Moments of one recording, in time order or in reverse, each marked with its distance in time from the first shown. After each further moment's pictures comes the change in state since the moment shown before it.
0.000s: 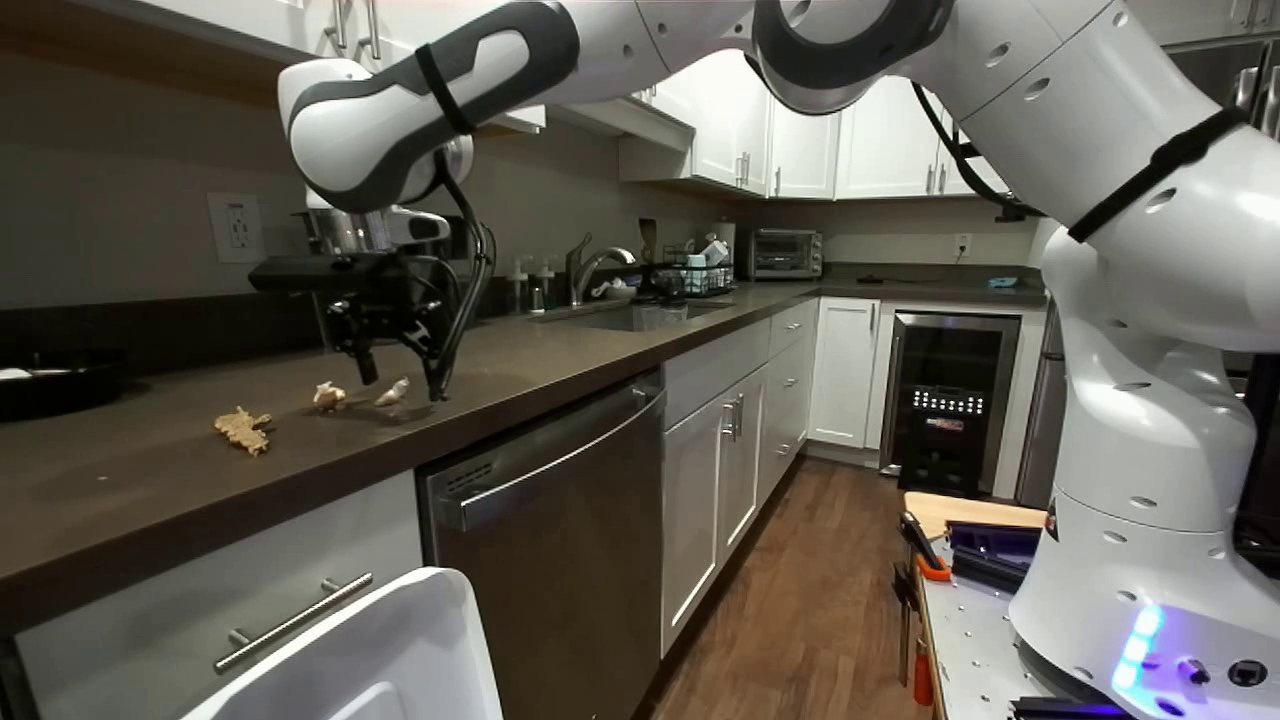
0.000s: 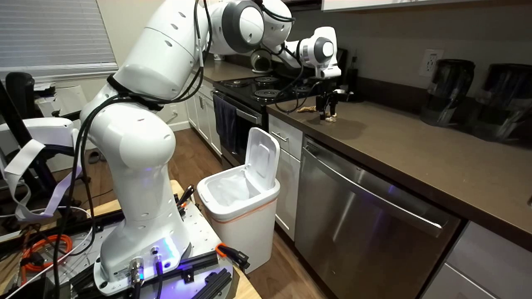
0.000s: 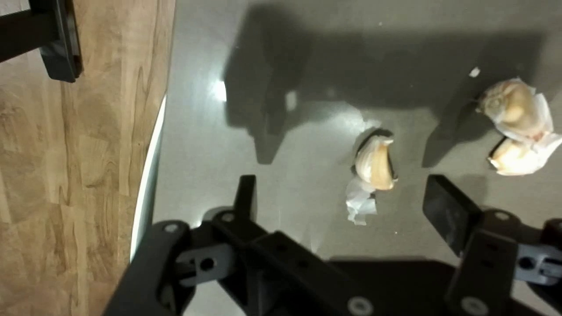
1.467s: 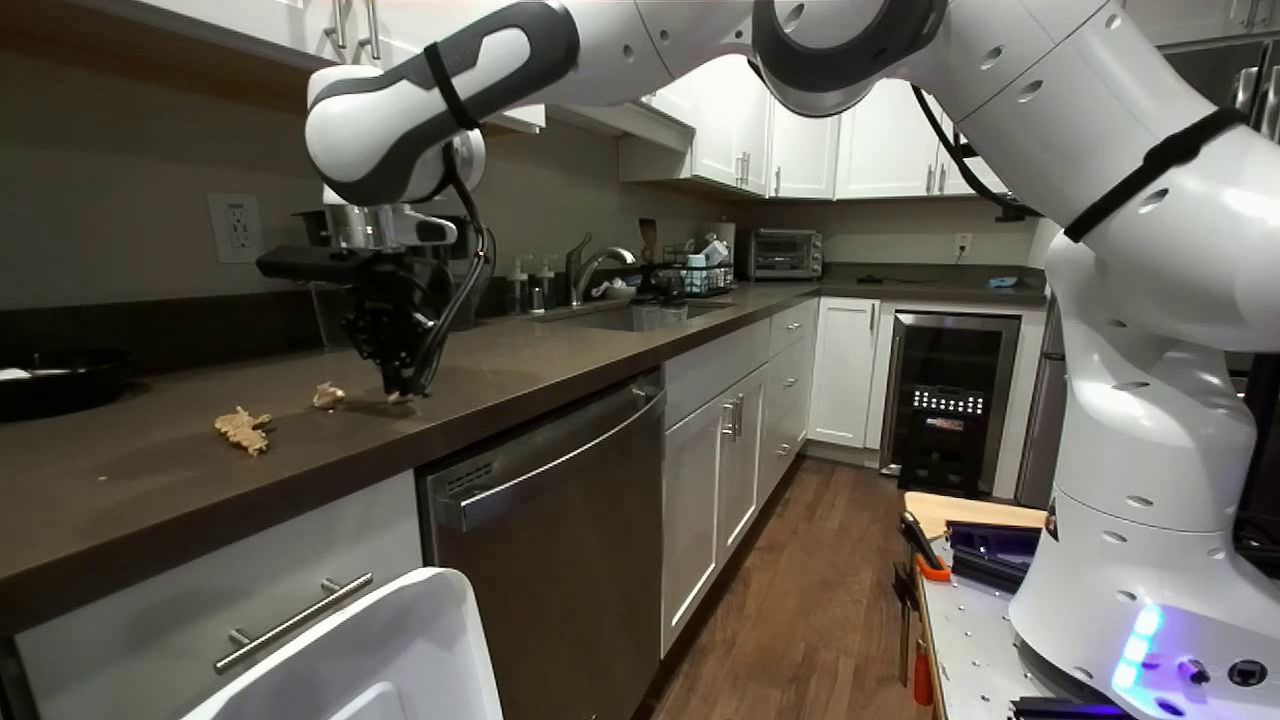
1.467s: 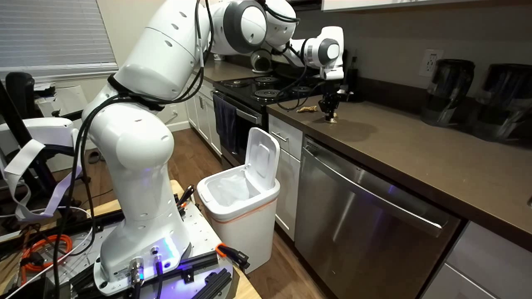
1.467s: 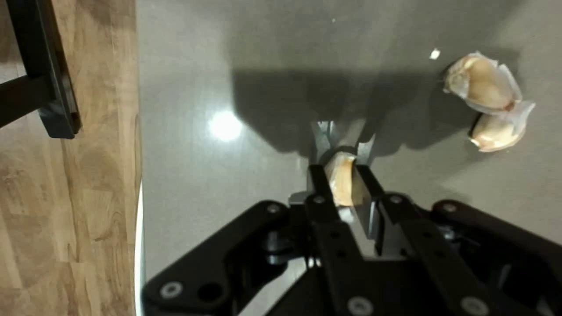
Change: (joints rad) arm -0.038 -0.001 0.007 -0.006 0.096 0.045 0.061
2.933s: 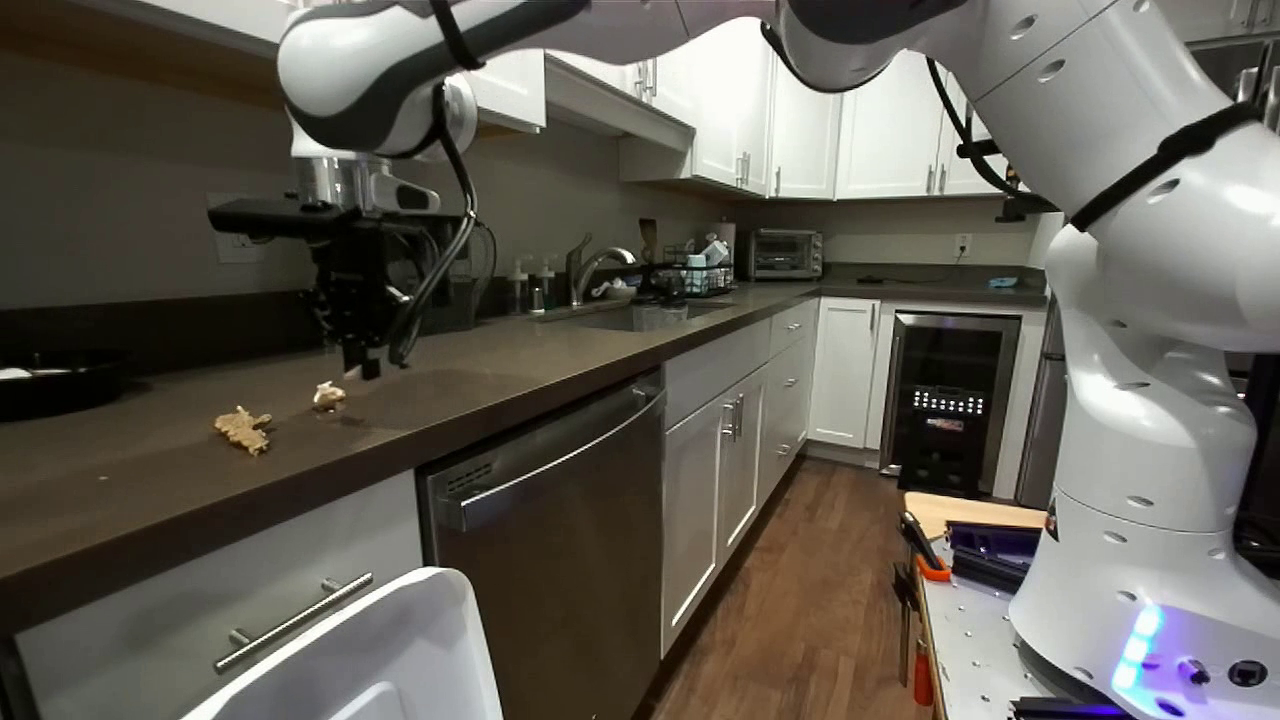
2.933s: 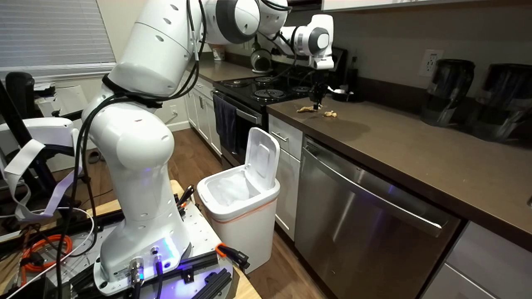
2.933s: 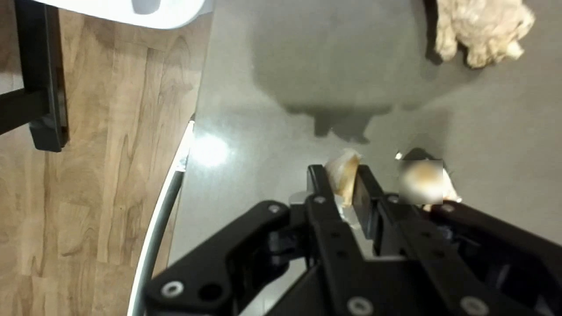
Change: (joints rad) arm 0.006 -0.093 0.086 -0.055 0.019 -0.005 -0.063
